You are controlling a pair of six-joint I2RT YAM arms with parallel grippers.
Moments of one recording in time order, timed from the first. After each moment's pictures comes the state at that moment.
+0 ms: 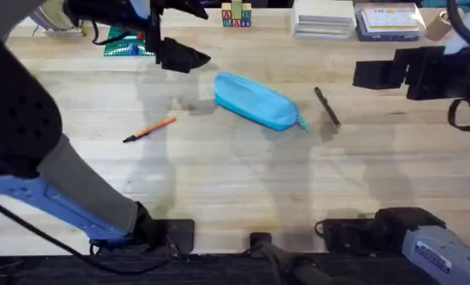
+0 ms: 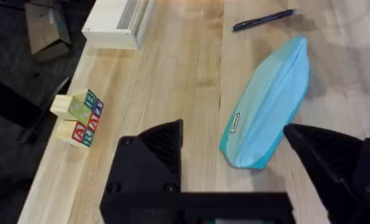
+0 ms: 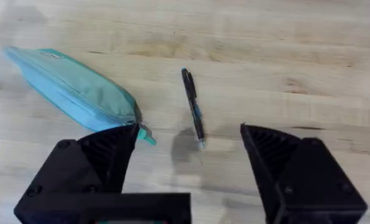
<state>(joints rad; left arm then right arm) 0.11 1.86 1.57 -1.10 1.12 1.55 0.01 0.93 1.01 -0.89 -0.10 0.01</state>
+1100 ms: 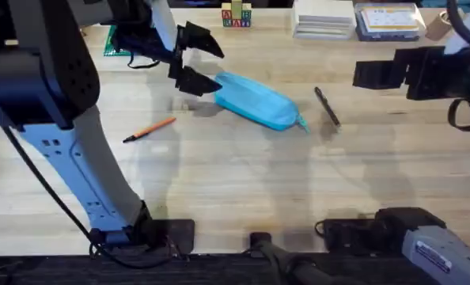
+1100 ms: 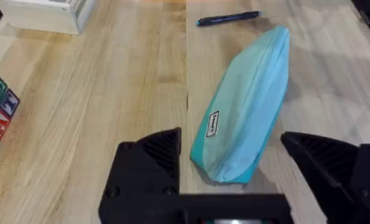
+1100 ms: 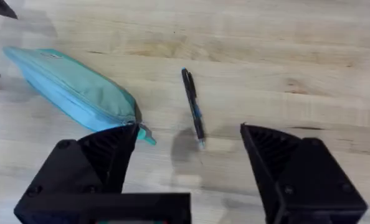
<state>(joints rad) 0.05 2.13 1.57 -1.17 1.16 1.67 0.01 0.93 1.01 -0.89 -0.10 0.01</state>
